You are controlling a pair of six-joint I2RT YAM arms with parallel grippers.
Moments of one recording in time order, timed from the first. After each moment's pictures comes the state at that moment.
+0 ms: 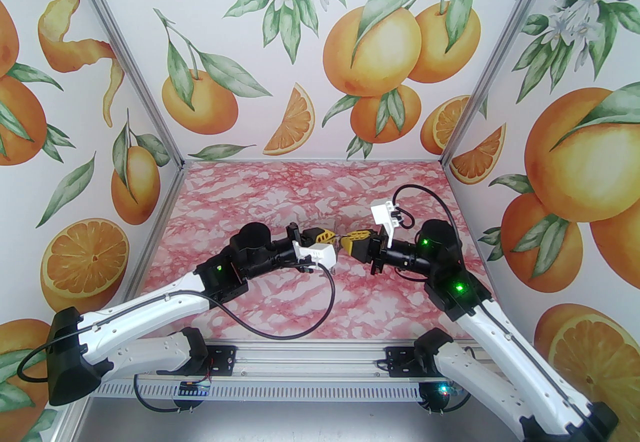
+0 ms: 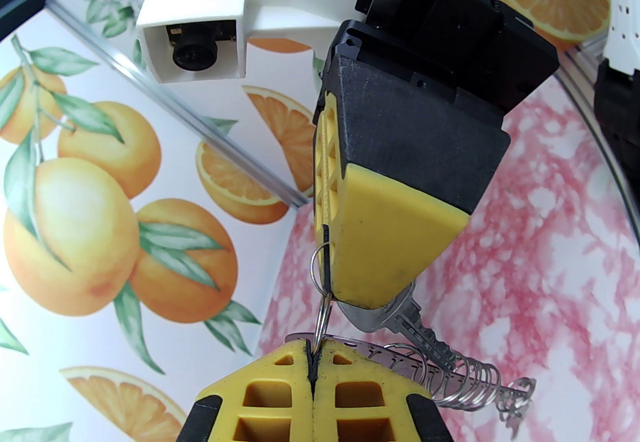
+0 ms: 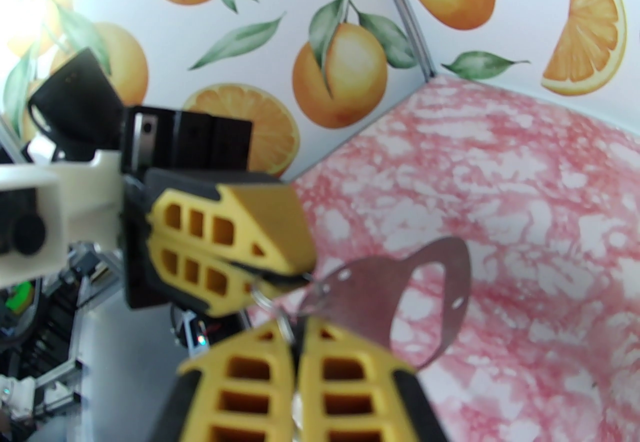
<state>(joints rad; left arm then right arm) -0.98 1.13 0.87 0.18 0.14 0.77 0.51 0.78 0.81 -0.22 -0.68 0.32</state>
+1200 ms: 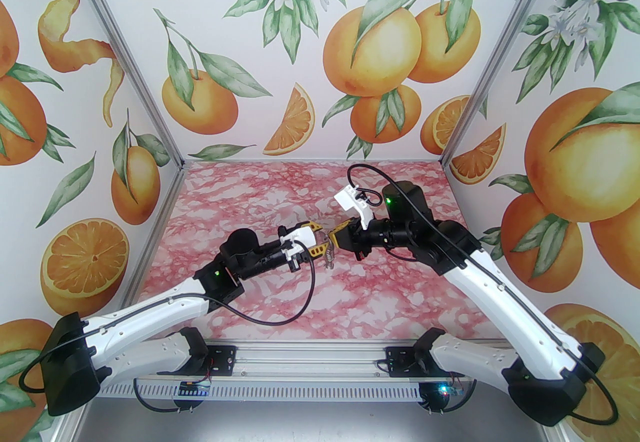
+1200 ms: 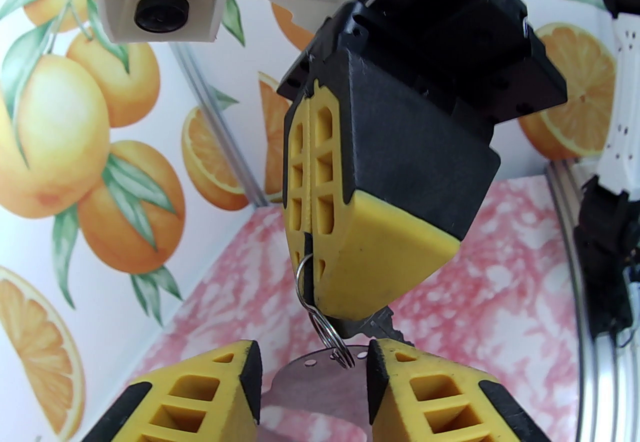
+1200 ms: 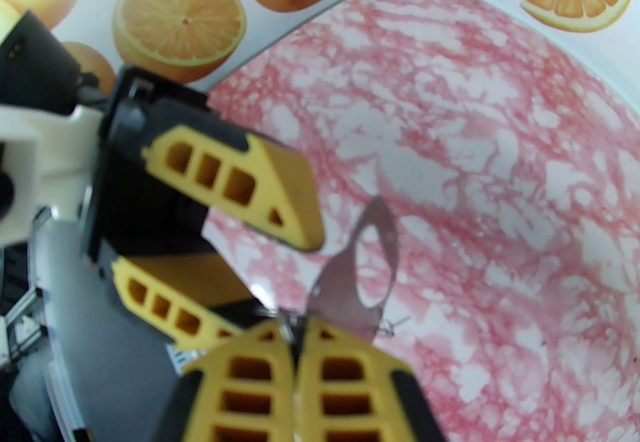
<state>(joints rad) -0.87 1.09 0.71 0.37 0.28 0.36 0.60 1.14 1.28 -0.79 -0.56 0.04</state>
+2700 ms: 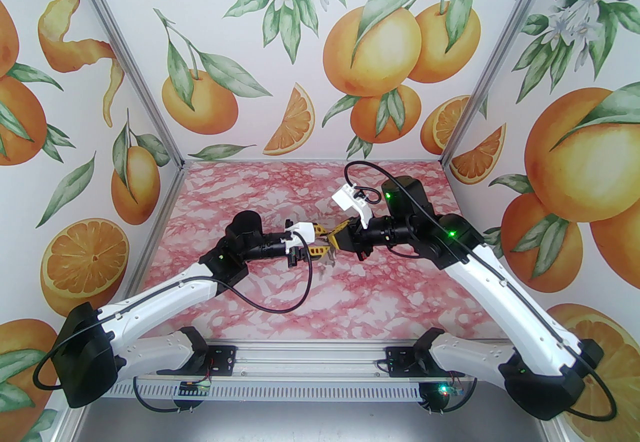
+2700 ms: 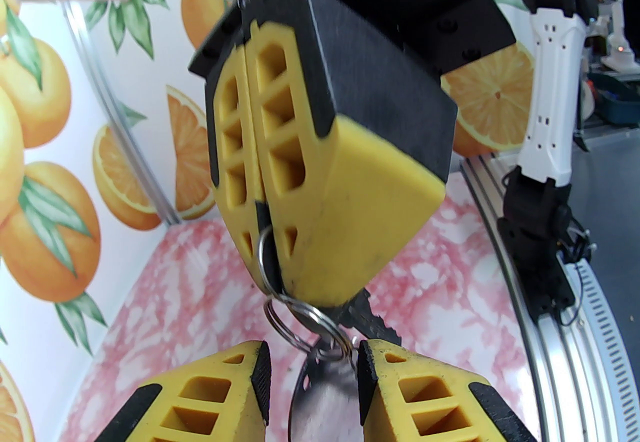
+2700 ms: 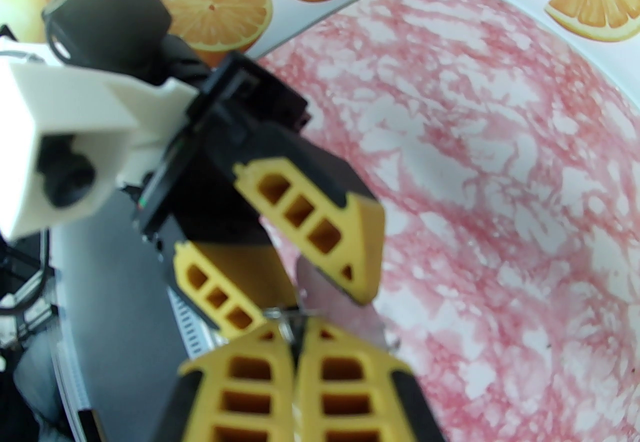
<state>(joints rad) -0.77 1.20 0.79 0.36 0.64 0.35 0.60 1.17 1.36 -0.87 -0.61 0.00</state>
